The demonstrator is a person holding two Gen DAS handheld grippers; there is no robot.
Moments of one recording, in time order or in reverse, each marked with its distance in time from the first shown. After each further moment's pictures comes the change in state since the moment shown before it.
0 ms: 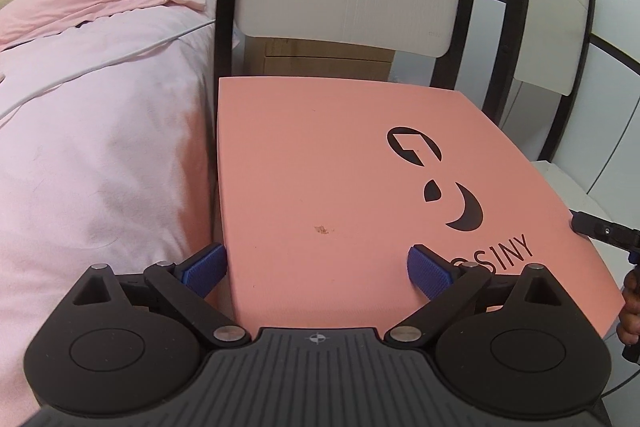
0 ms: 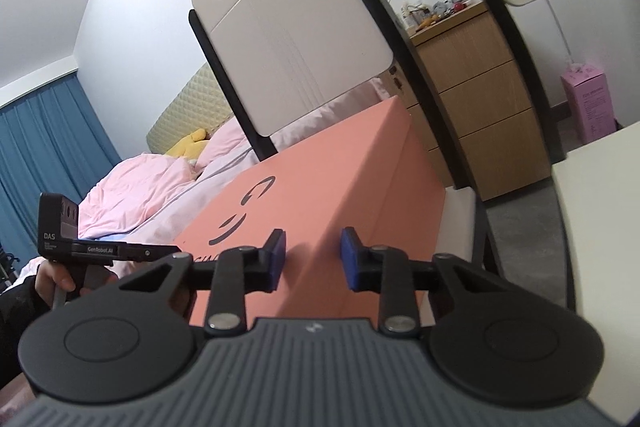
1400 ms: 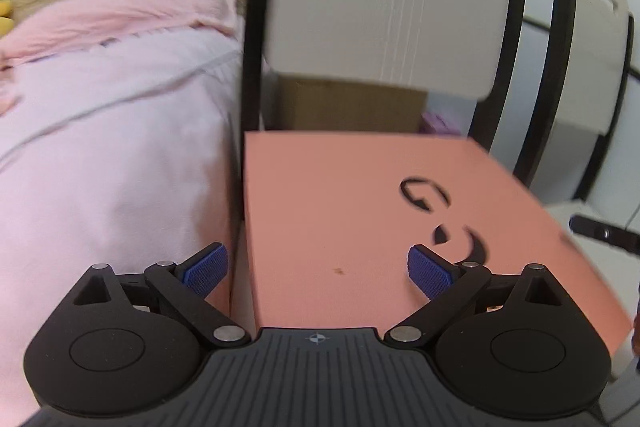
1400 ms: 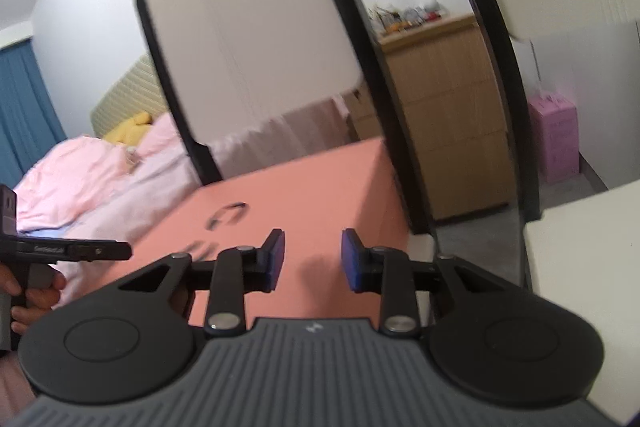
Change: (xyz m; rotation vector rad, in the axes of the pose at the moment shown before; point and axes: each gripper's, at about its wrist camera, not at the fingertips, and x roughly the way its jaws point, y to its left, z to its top) left arm 0.003 -0.007 0.031 -0.052 -0.109 0.138; right arm 0.061 0.004 0.051 -0.099 0.033 -0.158
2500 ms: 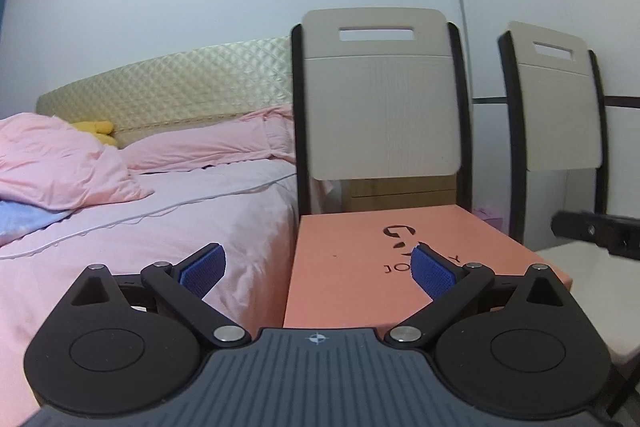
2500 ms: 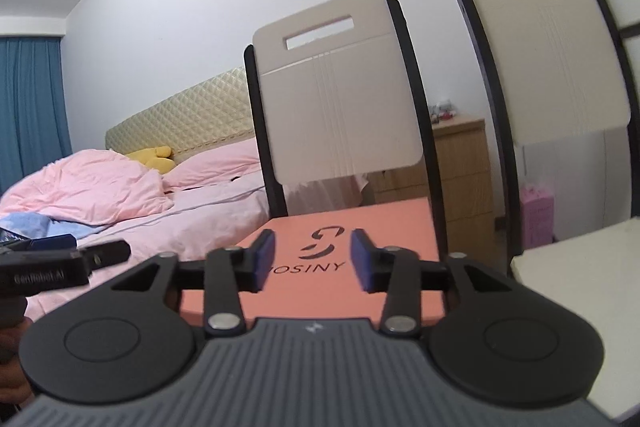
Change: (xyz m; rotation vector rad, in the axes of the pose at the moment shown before) left arm -0.168 -0.083 -0.109 0.083 -0.390 0.229; right arm -0.136 0.145 -0.072 -0.177 -0.244 -0.084
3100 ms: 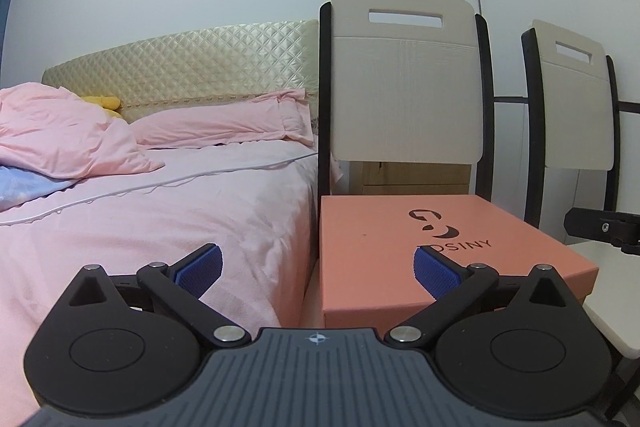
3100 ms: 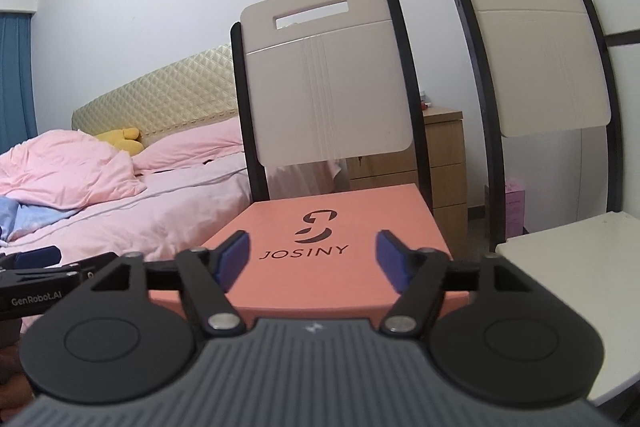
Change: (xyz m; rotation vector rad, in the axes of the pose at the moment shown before) left arm 0.013 0.031 -0.024 -0.056 0.036 0.023; right arm 0.017 0.041 -0.009 -0.028 0.049 -0.117
